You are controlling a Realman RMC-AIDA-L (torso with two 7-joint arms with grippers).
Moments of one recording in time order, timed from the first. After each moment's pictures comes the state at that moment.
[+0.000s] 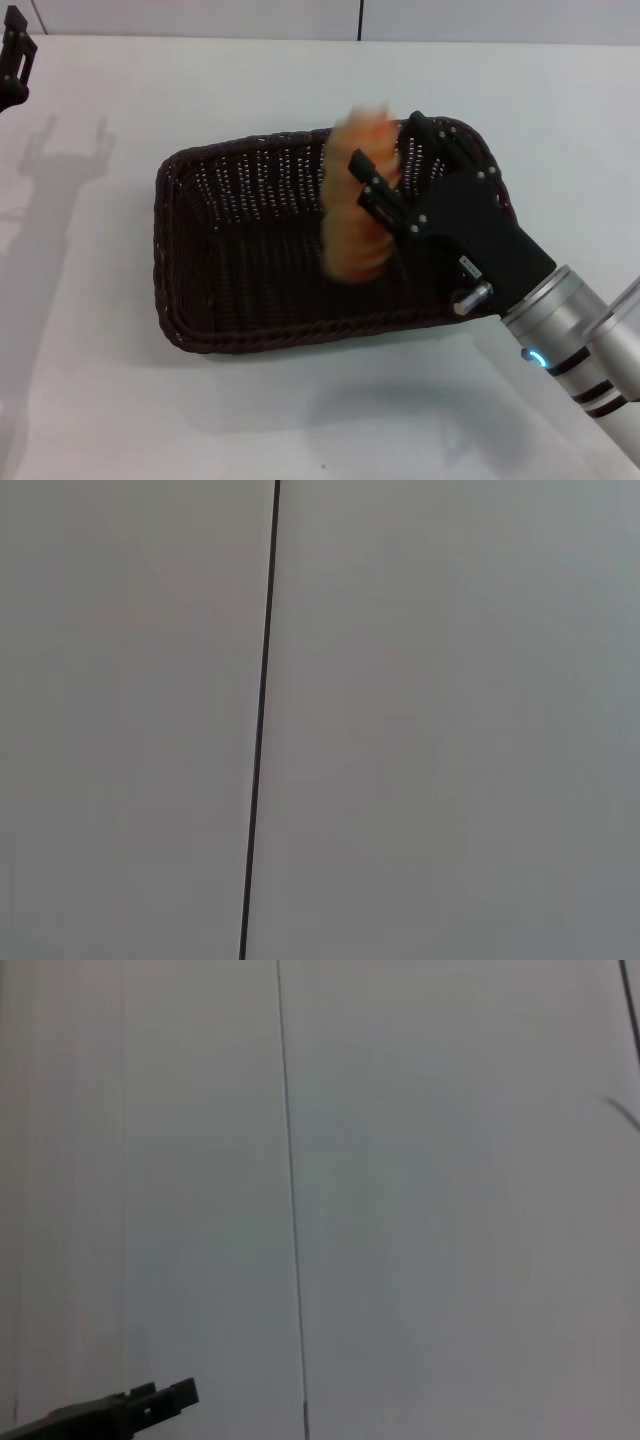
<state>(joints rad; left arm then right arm) -0.34 -2.07 -1.37 -0.31 2.71 1.21 -0.16 0.48 2.08 0.08 0.48 -2.00 -1.38 0.04</state>
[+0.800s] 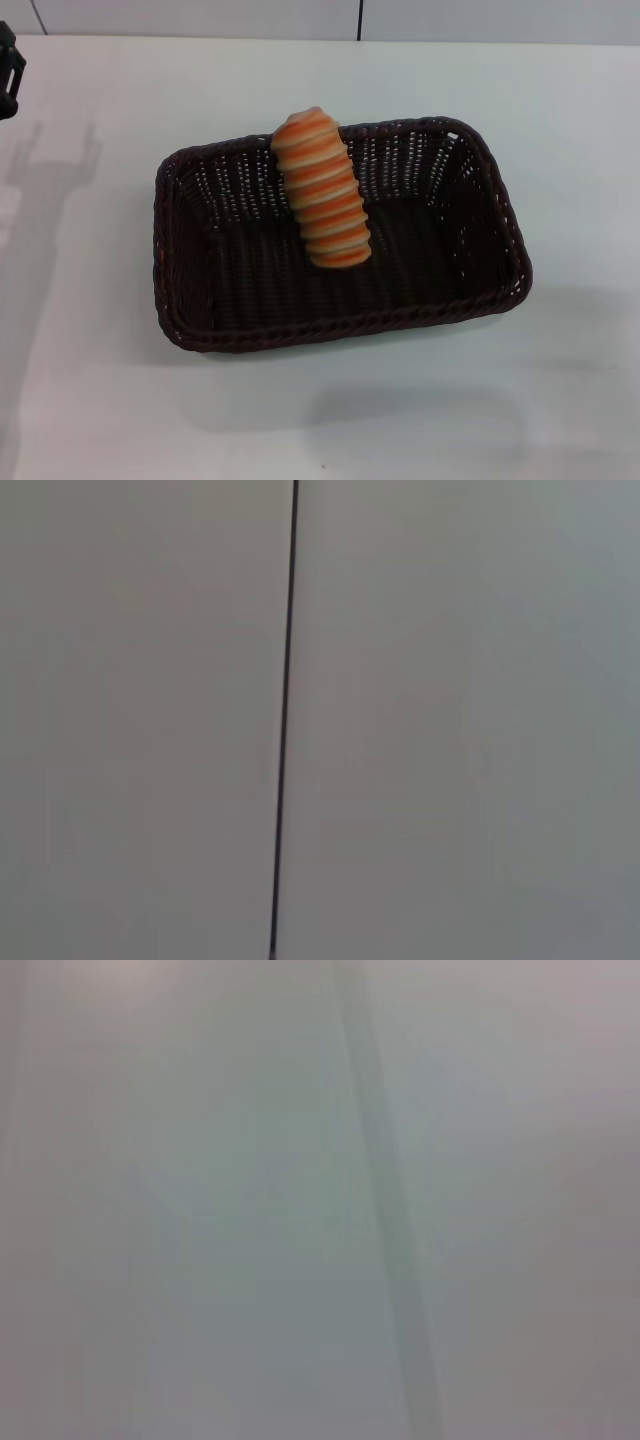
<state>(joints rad) -0.32 -2.07 -1.37 -0.30 2.71 1.21 -0.16 0.05 2.08 0.59 0.47 -1.97 -1.71 -0.02</state>
